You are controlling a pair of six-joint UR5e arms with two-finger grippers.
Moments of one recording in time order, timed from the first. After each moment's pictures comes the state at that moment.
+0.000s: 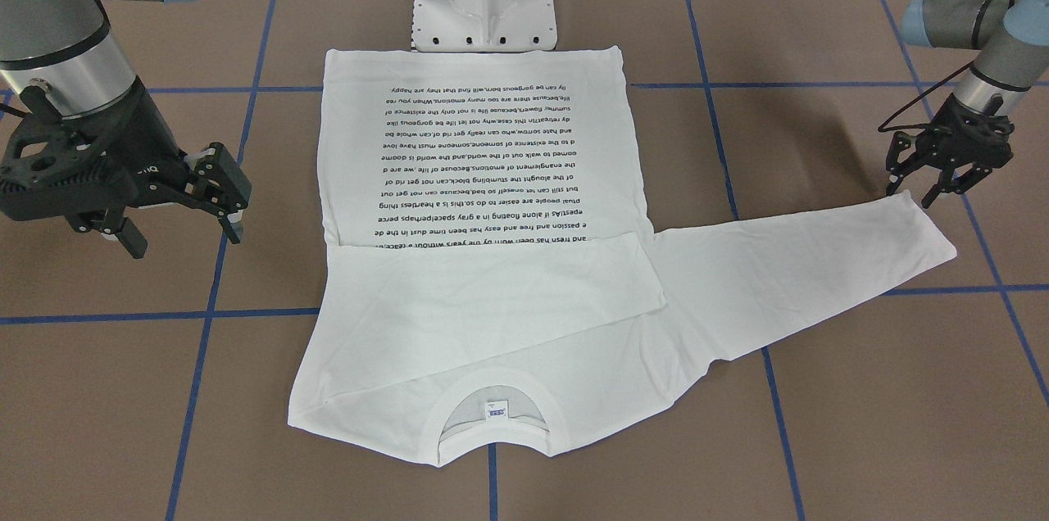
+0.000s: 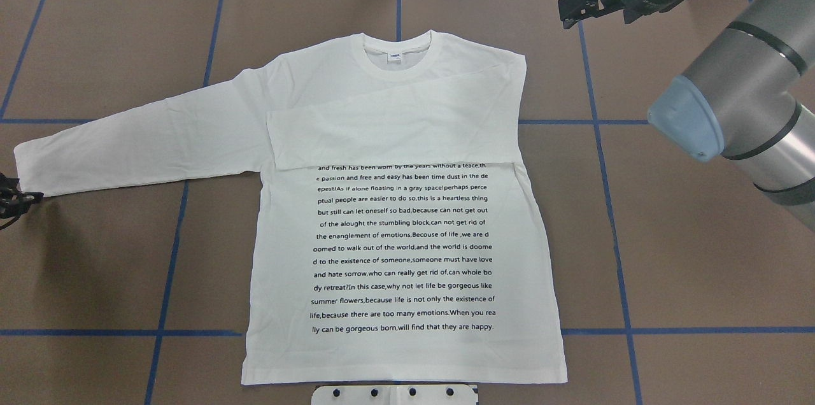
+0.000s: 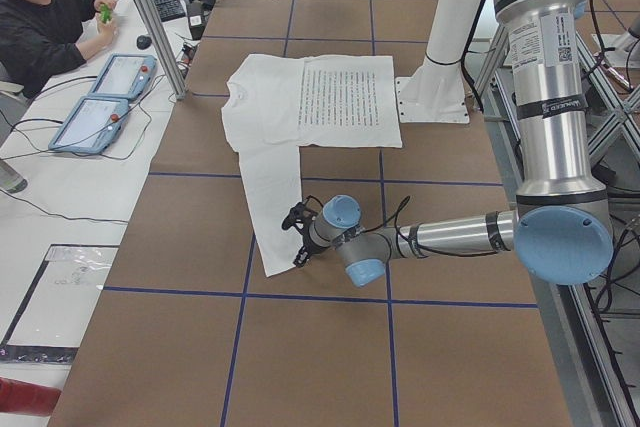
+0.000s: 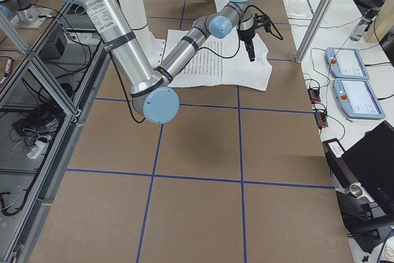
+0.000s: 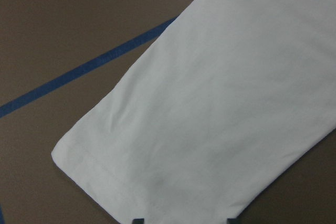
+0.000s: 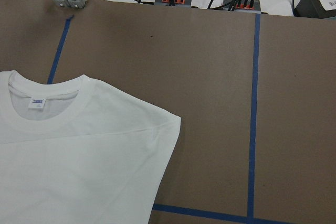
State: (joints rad) left arm -0.93 -1.38 -1.44 -2.78 -1.95 -0.46; right arm 0.99 -1.04 1.87 -1.60 1.99 0.78
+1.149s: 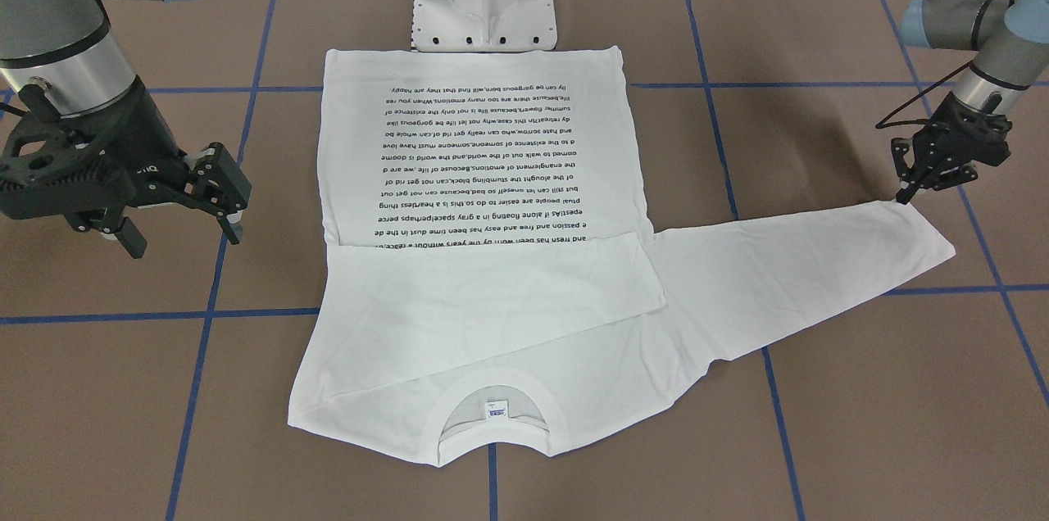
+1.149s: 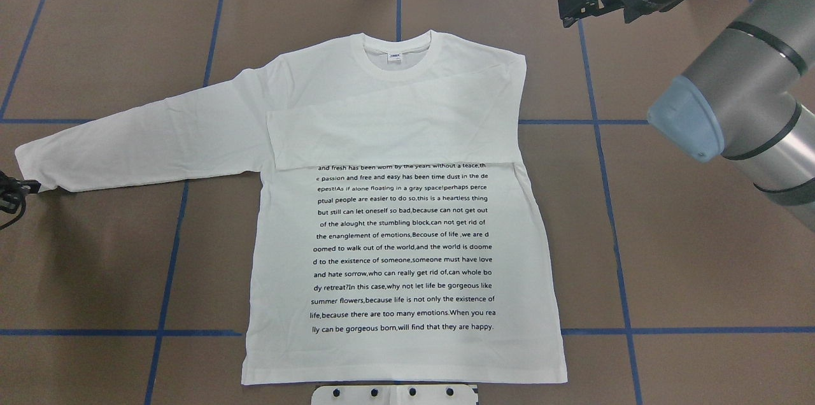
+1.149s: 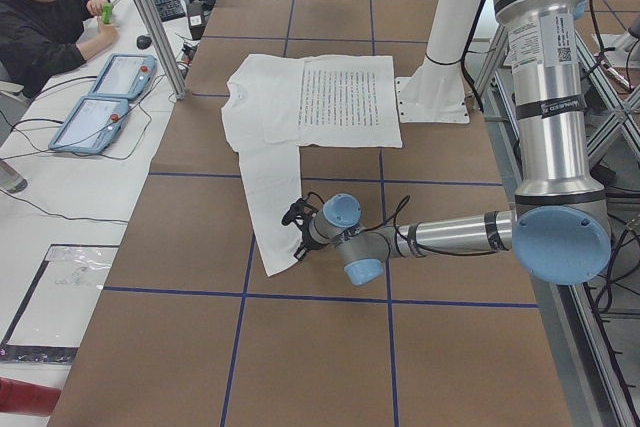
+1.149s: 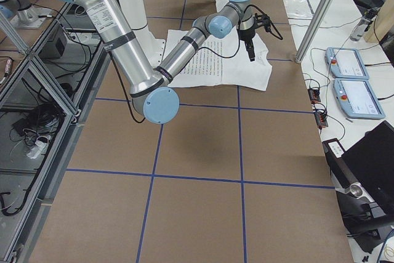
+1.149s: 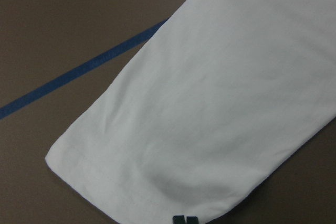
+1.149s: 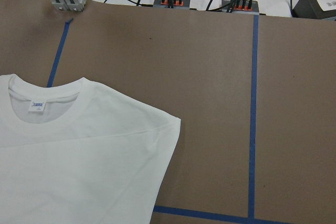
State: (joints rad) left arm -0.93 -1.39 -1.46 -2.81 -1.95 -0.45; right arm 0.99 -1.04 1.88 -1.59 1.98 0.80
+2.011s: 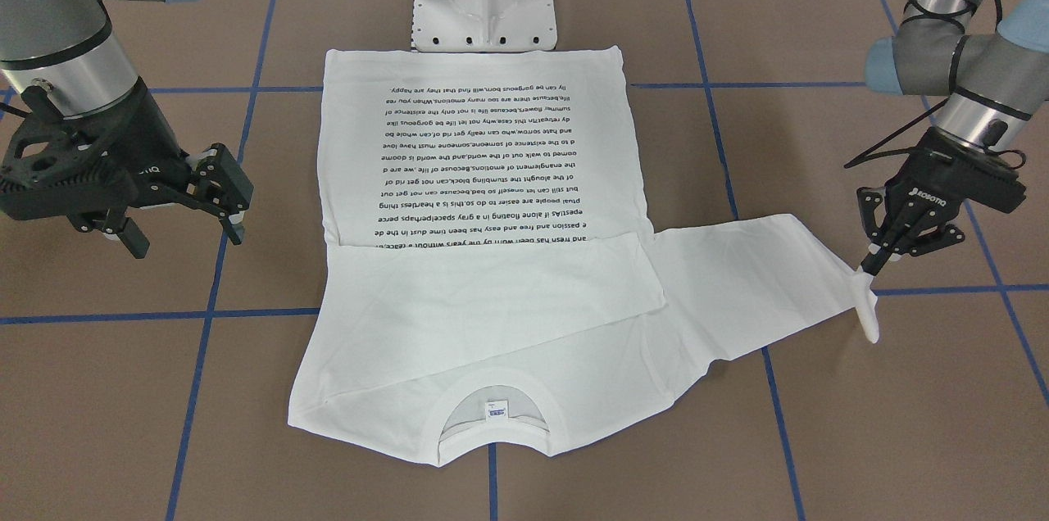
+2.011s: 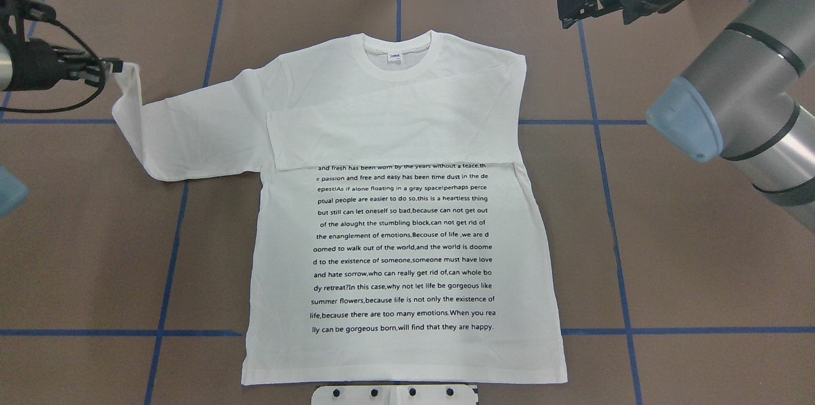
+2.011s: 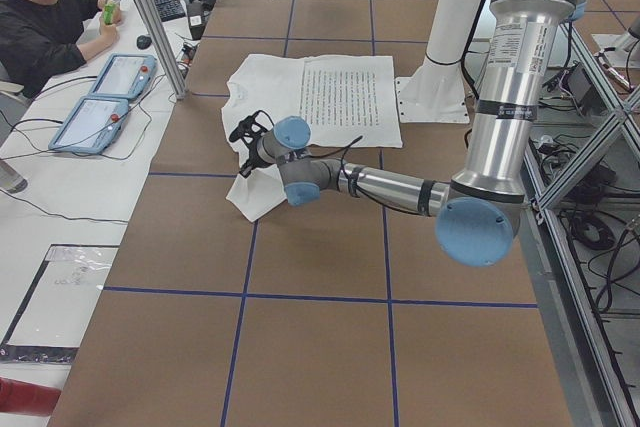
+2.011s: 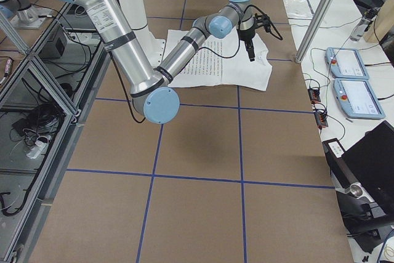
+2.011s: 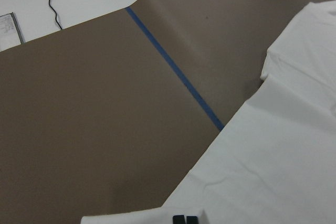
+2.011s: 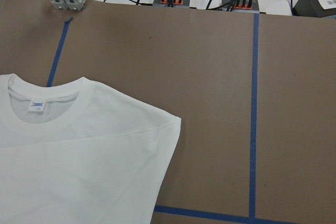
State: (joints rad) left arm -1.03 -1.77 -1.55 -2.60 -1.96 -0.62; right arm 0.99 -1.04 1.87 -1.59 1.99 0.80
